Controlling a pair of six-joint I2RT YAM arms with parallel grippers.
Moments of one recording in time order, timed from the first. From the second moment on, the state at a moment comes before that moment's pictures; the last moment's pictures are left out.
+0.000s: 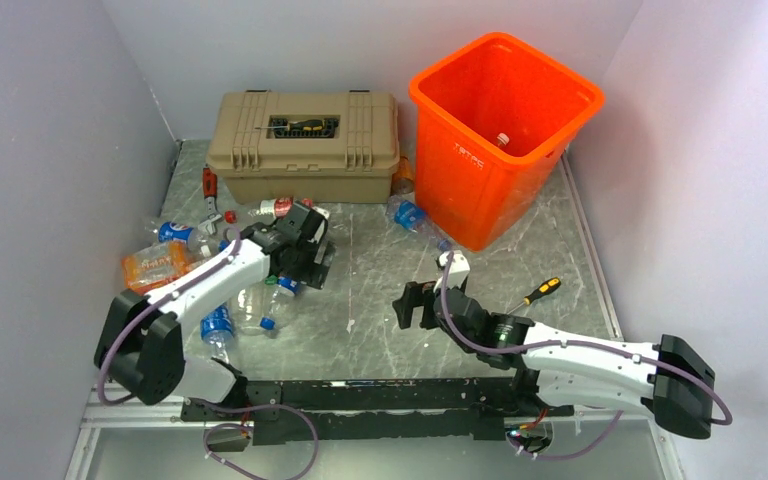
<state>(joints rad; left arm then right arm) -0.57 1.35 0.99 -0.70 -0.23 -0.18 1.11 0.94 0.44 -0.02 0.52 0.67</state>
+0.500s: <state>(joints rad) -0.54 1.54 1.03 -0.75 -0.22 -0.21 1.11 0.86 0.38 0.01 0.49 0.73</state>
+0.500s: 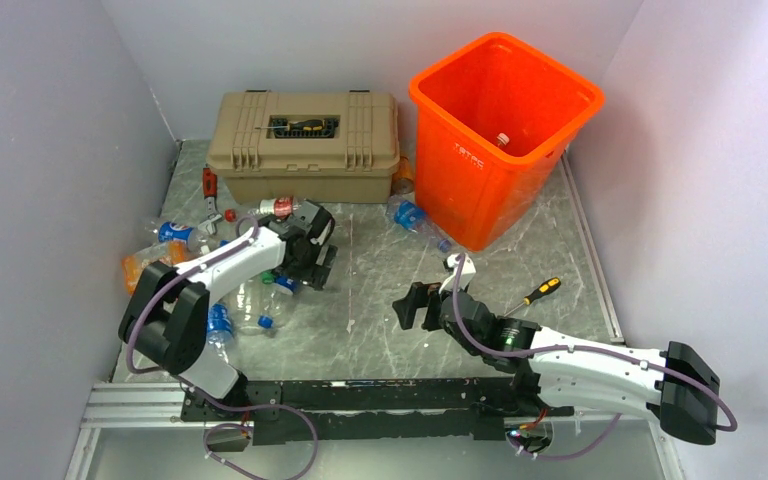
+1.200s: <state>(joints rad) -0.50 1.65 1.05 -0.75 -0.18 -0.20 1.11 0.92 0.38 0.07 0.45 0.74</state>
